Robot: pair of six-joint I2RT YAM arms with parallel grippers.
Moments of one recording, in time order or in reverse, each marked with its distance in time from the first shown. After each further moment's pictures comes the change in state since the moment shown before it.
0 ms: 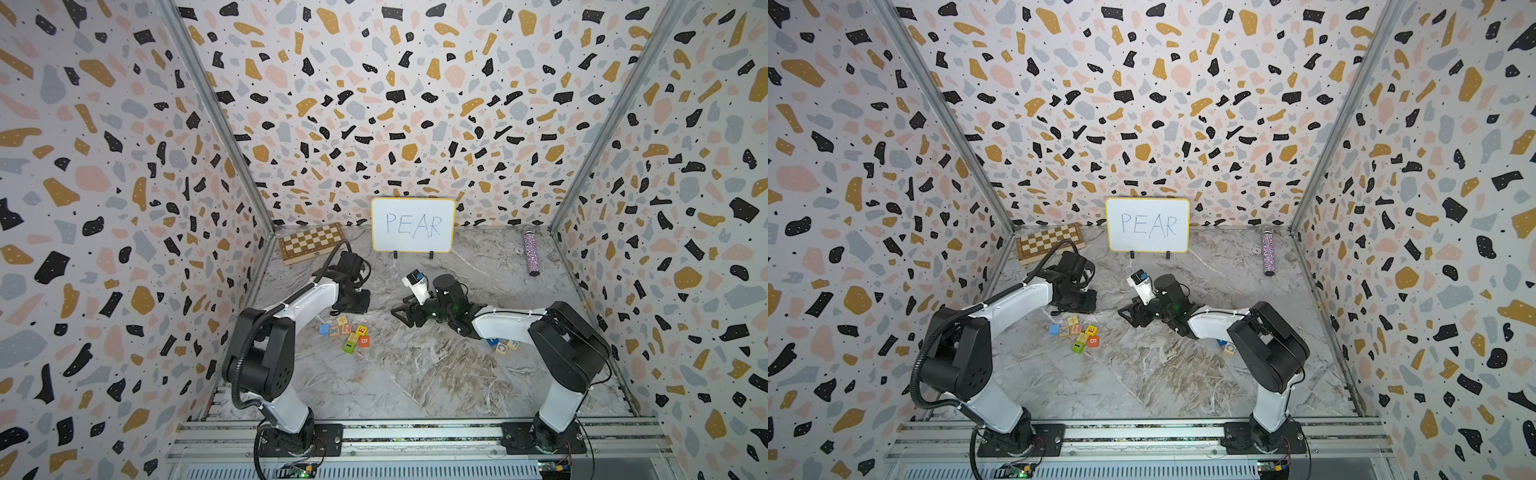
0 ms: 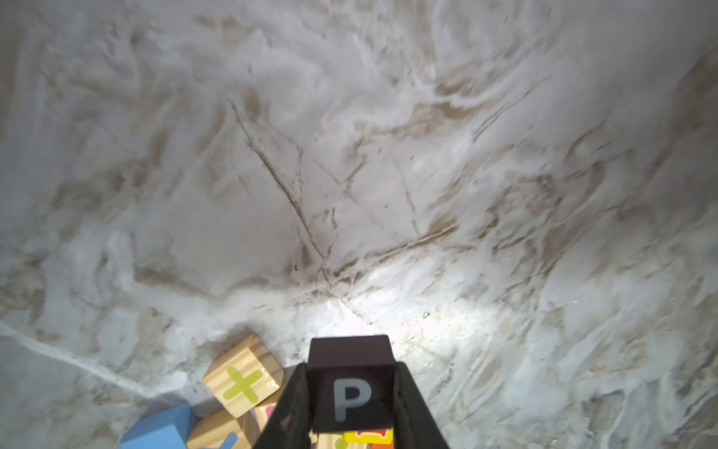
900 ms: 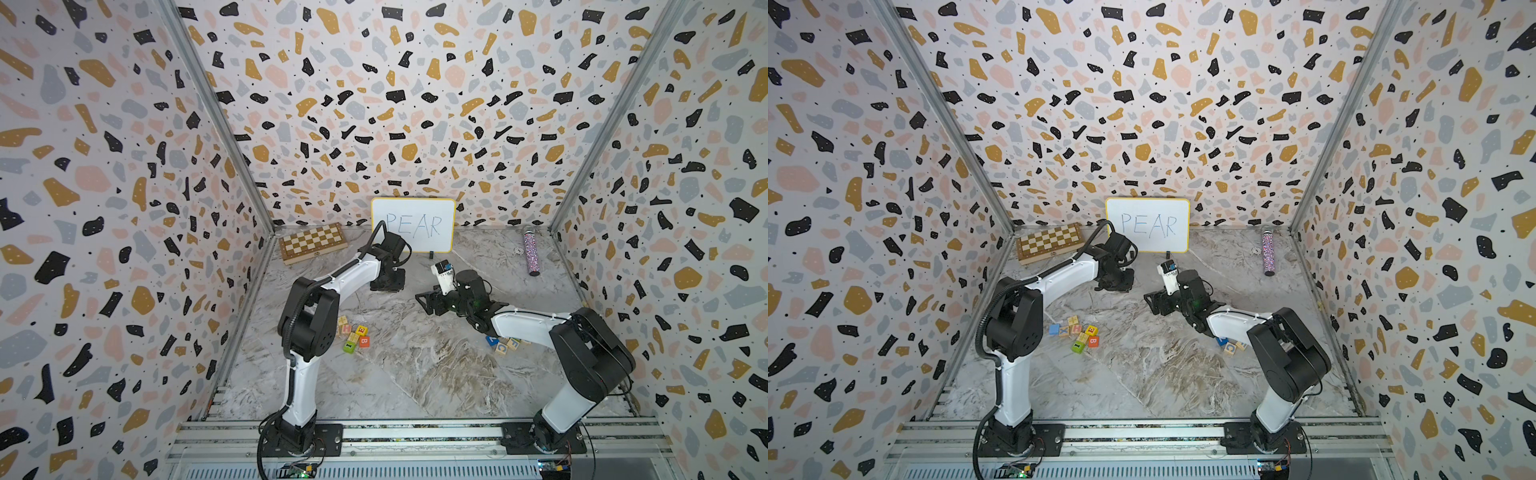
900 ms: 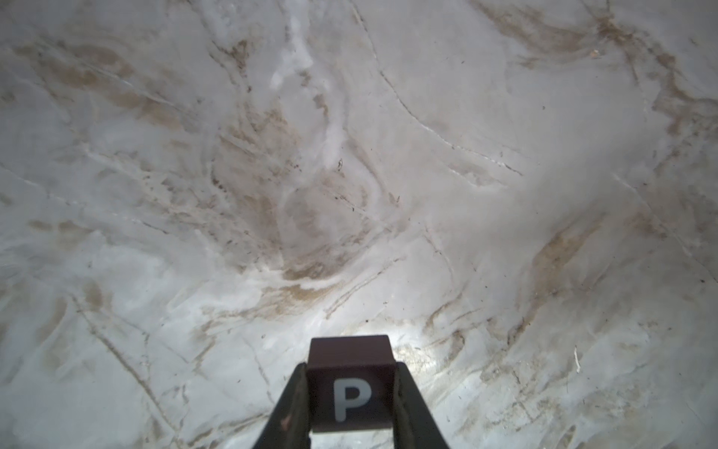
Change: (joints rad) left arm -0.173 0.430 0.505 -0.085 -0.069 -0.184; right arm -0.133 -0.094 -0.104 -0.008 0.176 0.033
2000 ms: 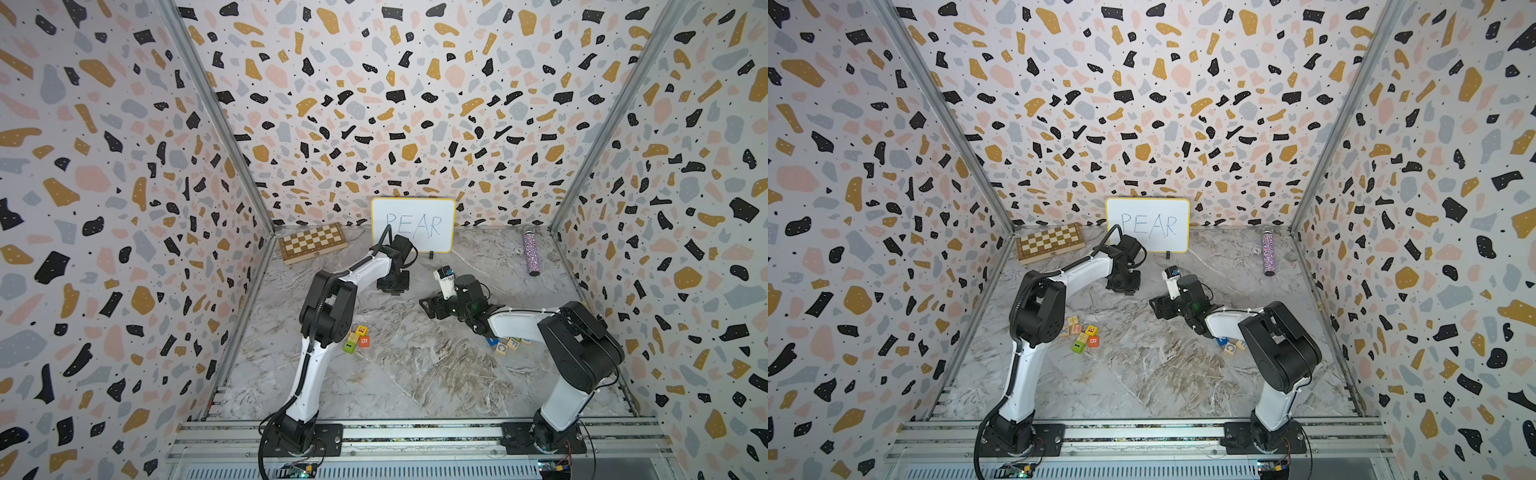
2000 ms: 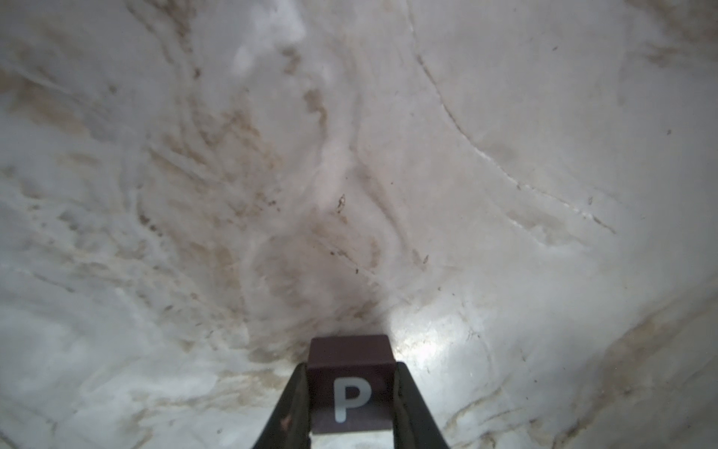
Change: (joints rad) left arm -0.011 0.191 0.160 -0.065 -0.019 -0.061; right arm -0.018 0.066 -0.019 0.011 0.037 0.016
